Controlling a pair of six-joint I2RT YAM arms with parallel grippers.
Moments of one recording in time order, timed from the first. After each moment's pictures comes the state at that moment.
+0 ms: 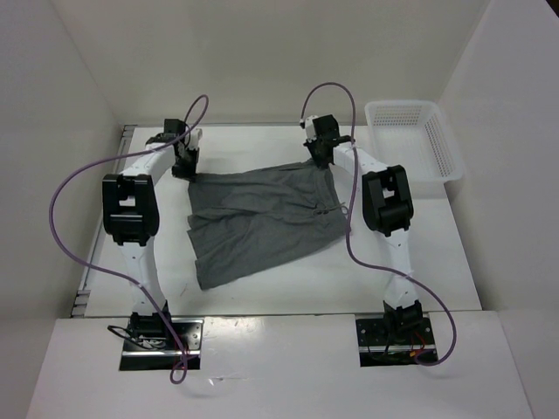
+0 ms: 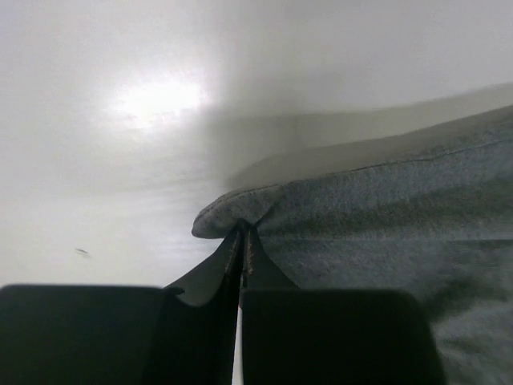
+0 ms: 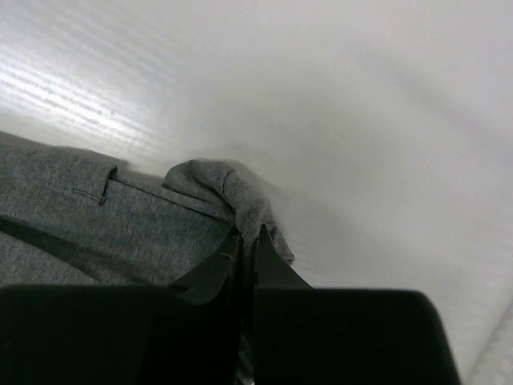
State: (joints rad) left arm 0.02 2.14 1.66 -0.61 0.07 0.07; right arm 0.30 2.34 1.89 -0.38 0.08 -0.27
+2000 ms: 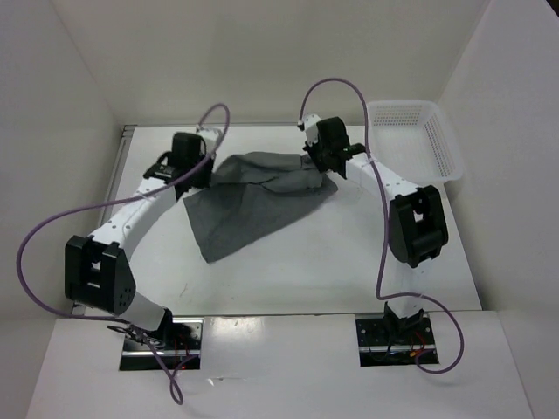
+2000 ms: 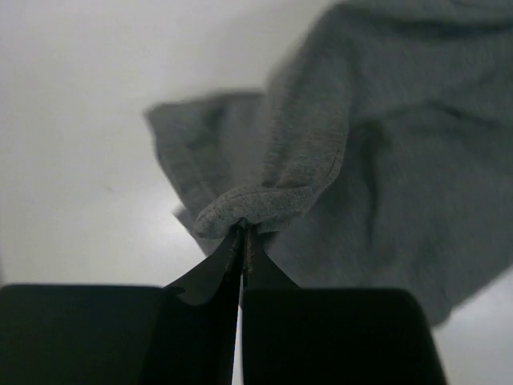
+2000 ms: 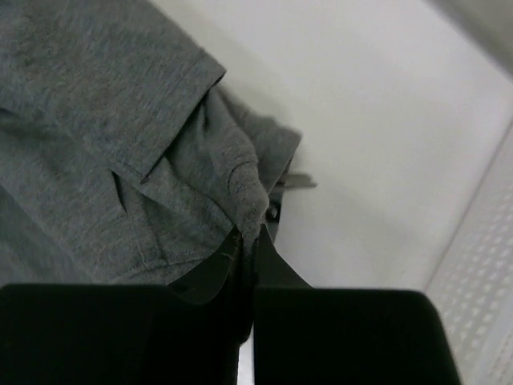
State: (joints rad) left arm -0.19 1.54 1.34 -0.43 -0.11 0.07; right arm 0.39 1.91 1.58 -0.32 0.08 -0.28
